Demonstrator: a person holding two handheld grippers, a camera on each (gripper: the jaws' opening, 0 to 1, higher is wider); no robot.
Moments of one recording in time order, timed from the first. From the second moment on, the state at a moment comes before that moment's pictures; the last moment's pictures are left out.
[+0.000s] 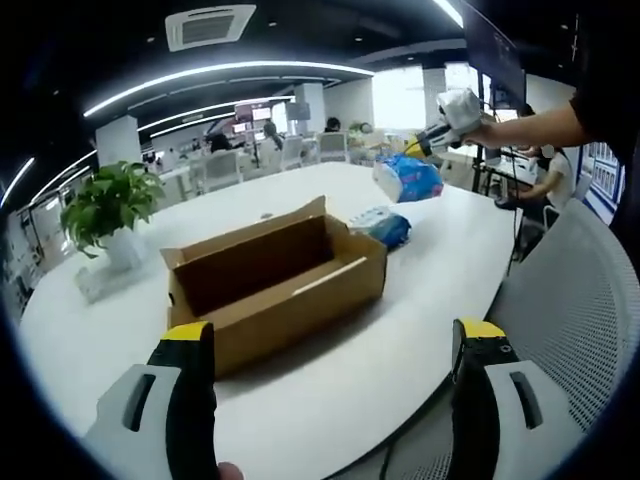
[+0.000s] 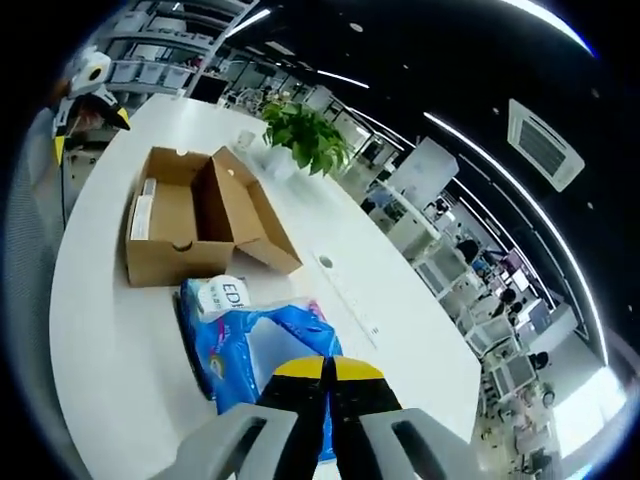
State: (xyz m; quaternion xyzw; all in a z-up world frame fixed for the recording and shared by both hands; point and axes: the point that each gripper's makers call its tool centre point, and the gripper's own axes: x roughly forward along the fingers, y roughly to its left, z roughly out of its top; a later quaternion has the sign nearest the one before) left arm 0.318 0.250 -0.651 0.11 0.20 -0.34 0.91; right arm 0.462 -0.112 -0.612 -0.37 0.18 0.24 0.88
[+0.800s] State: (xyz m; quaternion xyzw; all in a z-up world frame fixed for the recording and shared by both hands) left arm 0.317 0.251 -0.655 0.11 0.21 -0.34 0.91; right arm 0.442 -0.165 -0.664 -0.36 0.25 0.22 0.87
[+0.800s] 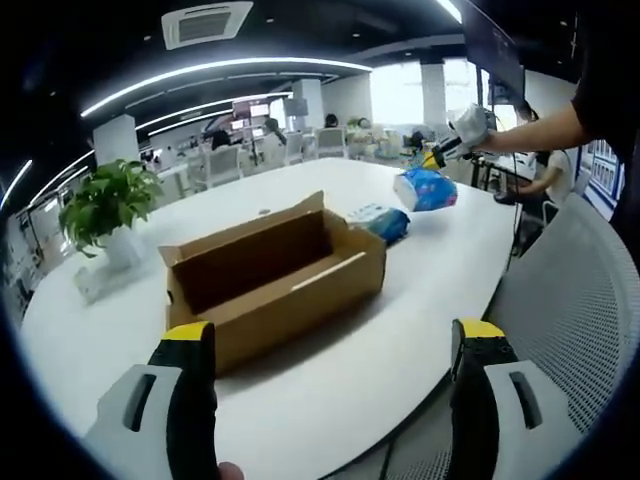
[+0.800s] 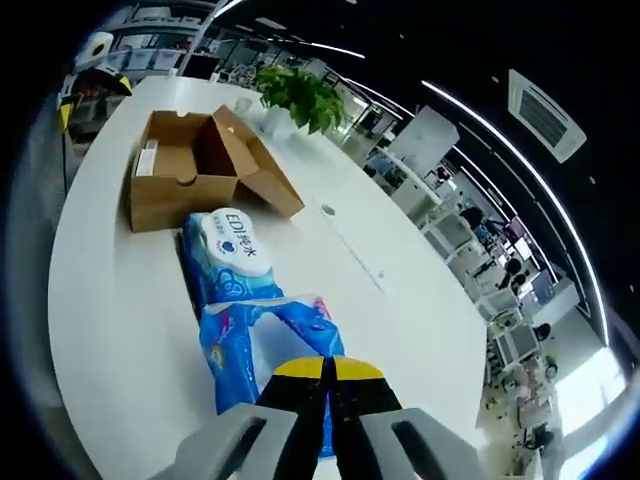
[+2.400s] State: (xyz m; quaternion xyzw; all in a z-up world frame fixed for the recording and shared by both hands) left arm 0.316 0.250 -0.660 0.12 0.22 -0.34 0.91; right arm 0.411 -0.199 -0.711 -0.17 0.34 0.12 0.92
